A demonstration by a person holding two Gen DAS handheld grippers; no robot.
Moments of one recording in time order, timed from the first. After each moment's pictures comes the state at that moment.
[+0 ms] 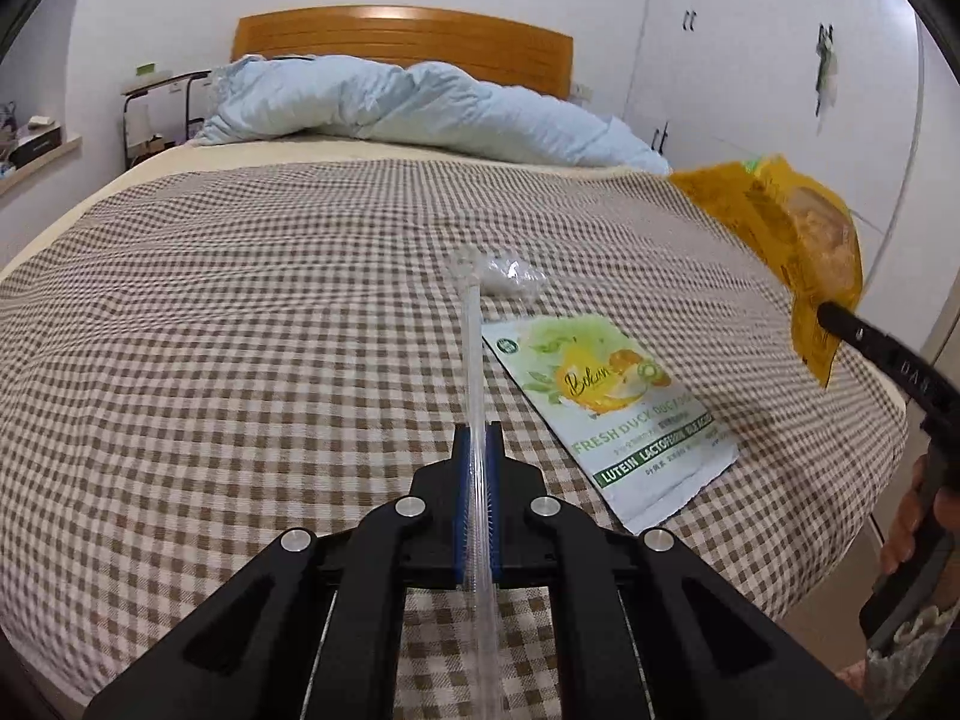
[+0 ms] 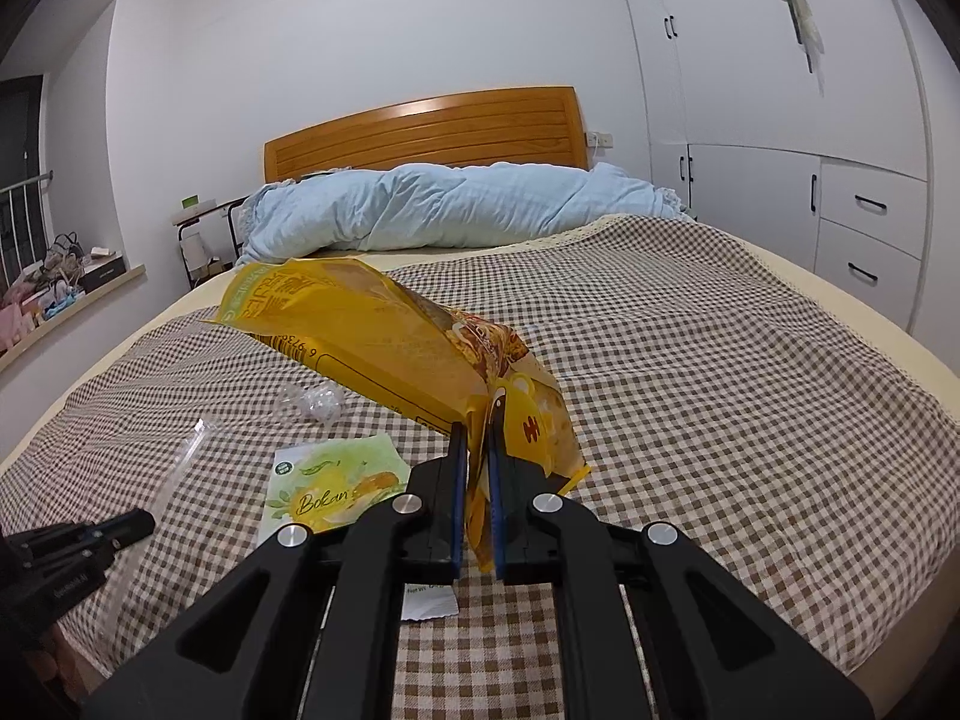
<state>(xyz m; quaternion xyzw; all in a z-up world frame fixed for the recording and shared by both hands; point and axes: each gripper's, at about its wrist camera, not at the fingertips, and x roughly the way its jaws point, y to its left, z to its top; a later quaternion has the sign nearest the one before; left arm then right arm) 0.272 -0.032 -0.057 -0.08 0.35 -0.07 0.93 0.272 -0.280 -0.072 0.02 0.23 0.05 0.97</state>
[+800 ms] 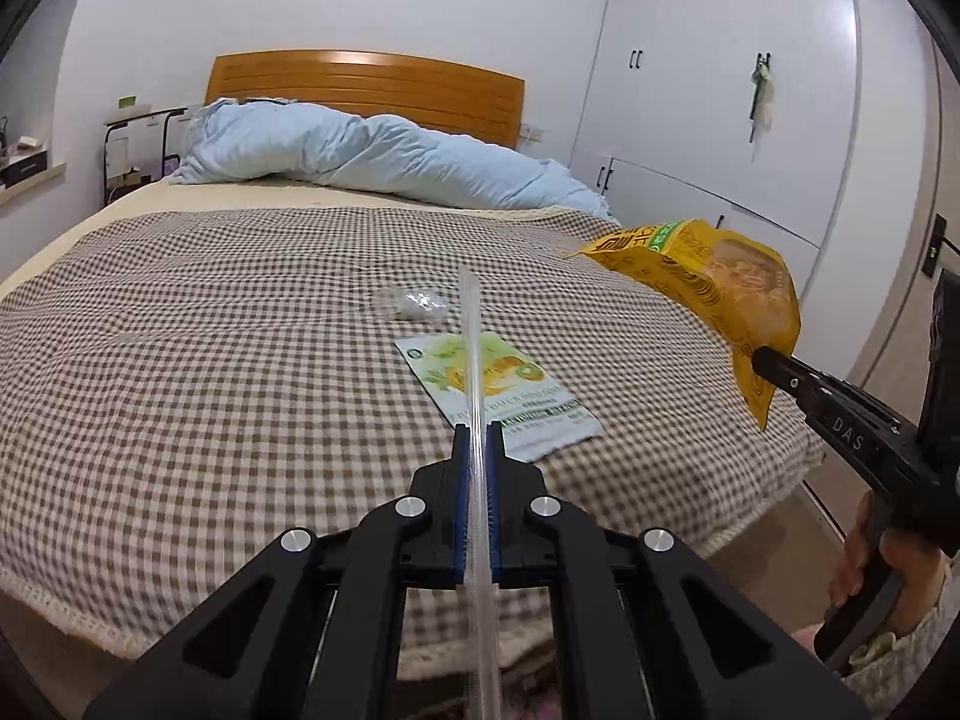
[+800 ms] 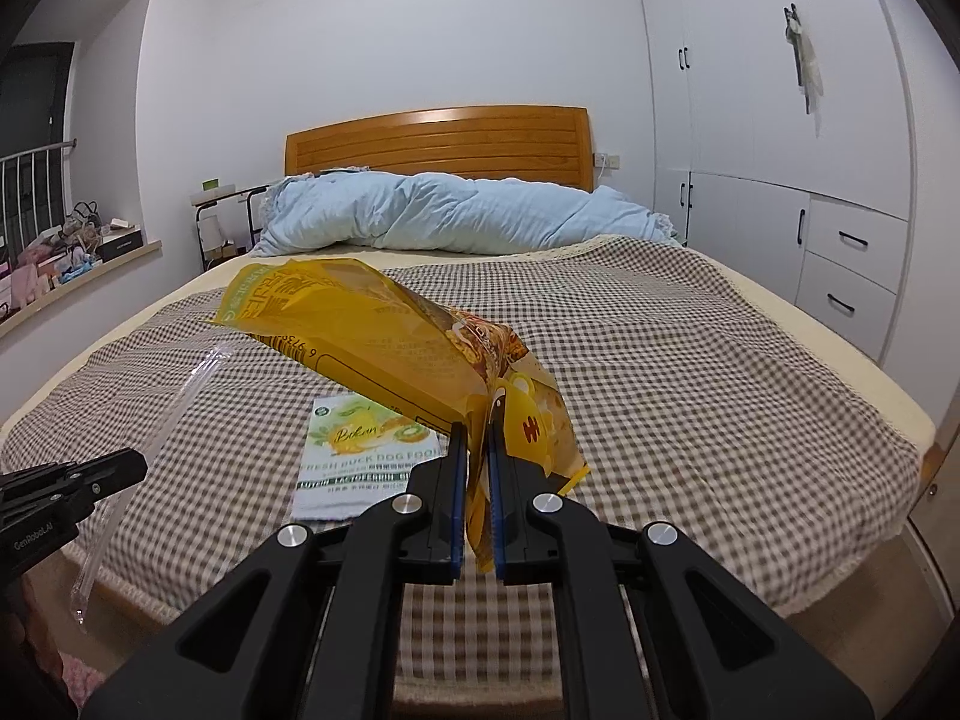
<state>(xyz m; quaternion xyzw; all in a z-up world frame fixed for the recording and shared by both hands) 0.176 -0.063 -0.009 -0.09 0.30 -0.11 0.94 0.179 -0.282 -0.050 -0.01 0.22 0.05 0.97</state>
